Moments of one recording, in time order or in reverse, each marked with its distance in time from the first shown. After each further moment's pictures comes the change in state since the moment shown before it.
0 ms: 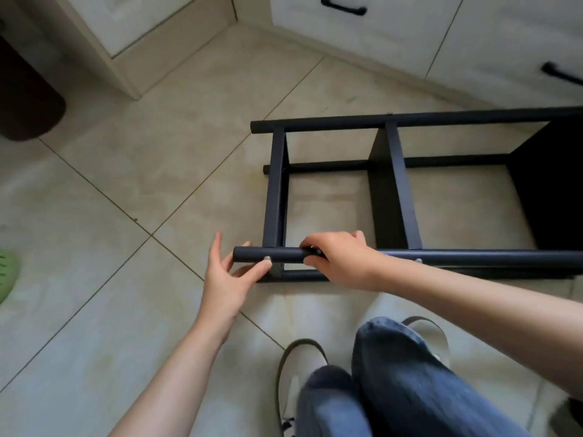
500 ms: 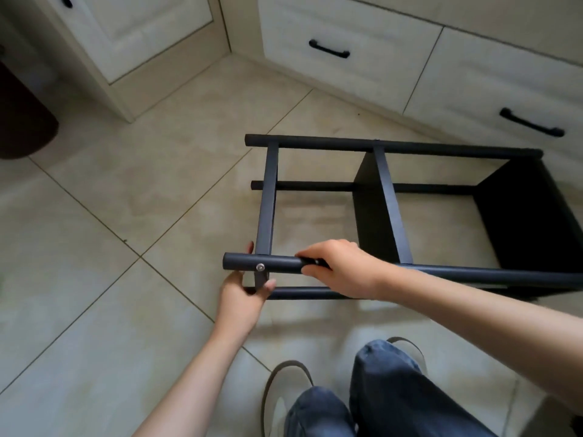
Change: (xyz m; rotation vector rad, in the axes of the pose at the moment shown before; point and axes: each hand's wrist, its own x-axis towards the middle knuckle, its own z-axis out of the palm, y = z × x) left_hand 0.007 0.011 0.035 0.225 0.000 0.045; right_hand -0.021 -0.007 -0.048 0.063 -0.003 -0.091
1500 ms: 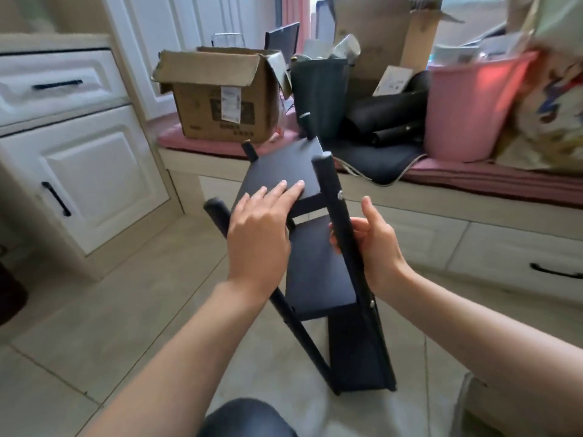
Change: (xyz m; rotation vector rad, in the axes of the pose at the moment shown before) left_hand -0.150 0.363 0.002 0.516 0.289 1.191; right_hand -0.211 -0.049 -0.186 1.230 0.966 -0.059
